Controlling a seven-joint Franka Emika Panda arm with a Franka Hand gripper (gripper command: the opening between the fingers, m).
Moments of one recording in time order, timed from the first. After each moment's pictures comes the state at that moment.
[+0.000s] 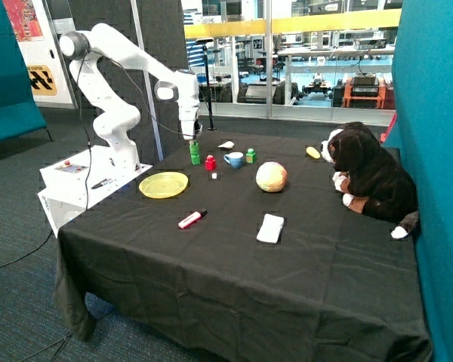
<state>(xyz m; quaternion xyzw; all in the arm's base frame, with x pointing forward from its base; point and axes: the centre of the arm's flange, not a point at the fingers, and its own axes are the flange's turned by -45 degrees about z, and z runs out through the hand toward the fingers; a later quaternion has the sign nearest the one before) 0.347 0.069 0.362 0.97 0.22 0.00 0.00</state>
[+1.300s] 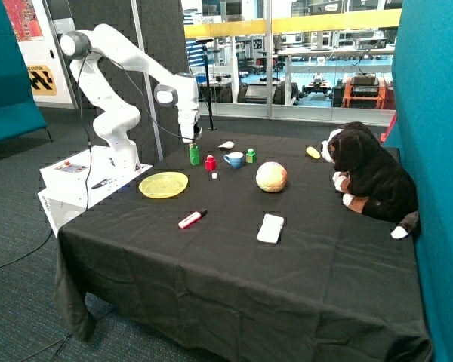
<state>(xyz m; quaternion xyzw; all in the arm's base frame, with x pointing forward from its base) 0.347 0.065 0.349 0.98 0.22 0.00 0.00</state>
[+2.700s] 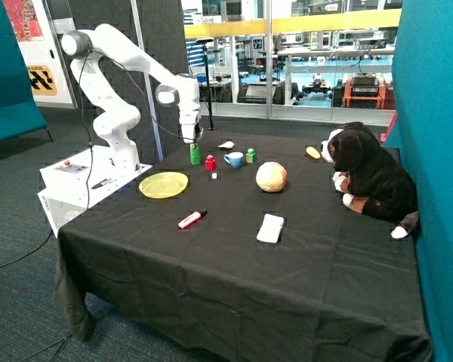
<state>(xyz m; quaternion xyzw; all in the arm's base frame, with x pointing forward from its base) 0.350 0.069 0.347 0.98 0.21 0.00 0.00</state>
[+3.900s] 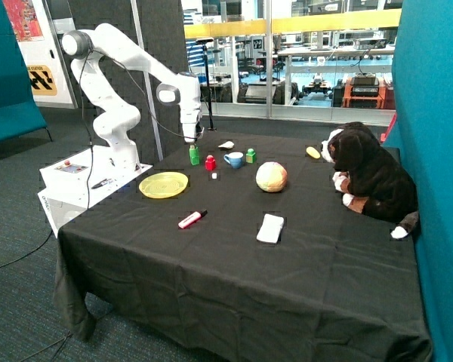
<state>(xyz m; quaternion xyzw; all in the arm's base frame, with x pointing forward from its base) 0.354 0.070 0.353 0.98 0.22 0.00 0.00</state>
